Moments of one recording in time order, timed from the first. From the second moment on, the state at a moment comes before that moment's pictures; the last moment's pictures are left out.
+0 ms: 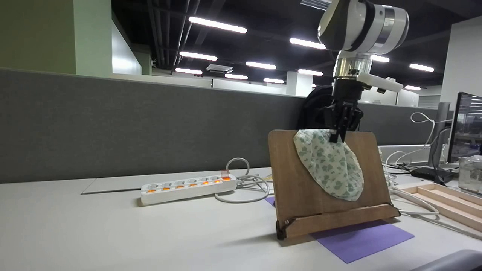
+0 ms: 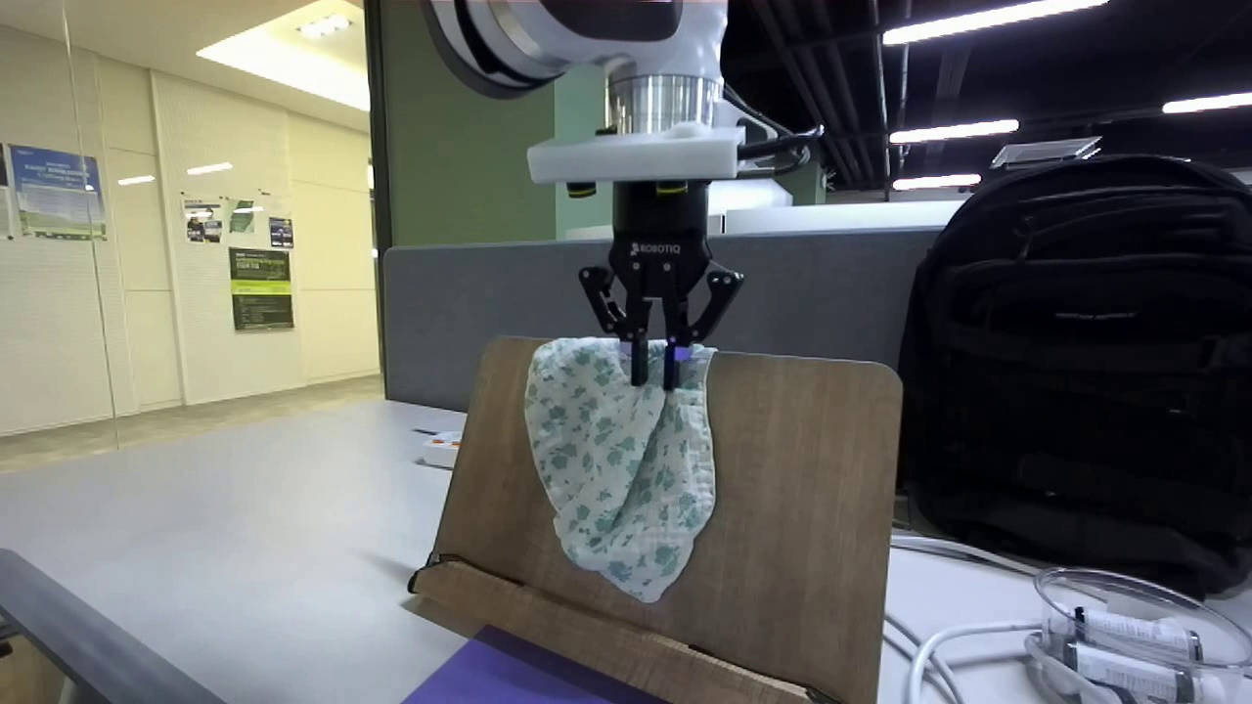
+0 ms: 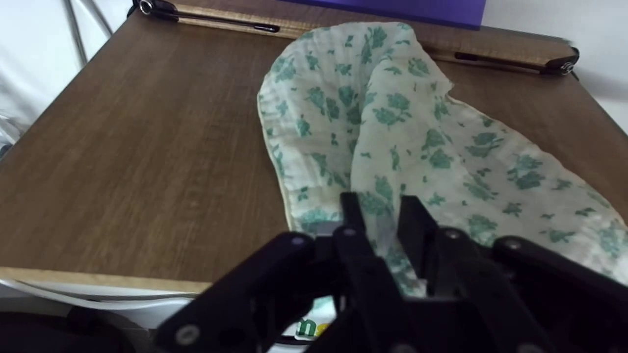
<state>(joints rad) -0.12 -0.02 -0.22 -2.40 0.12 2.45 -0.52</state>
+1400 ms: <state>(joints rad) 0.19 0.06 0.18 -2.34 -0.07 2.44 -0.38</state>
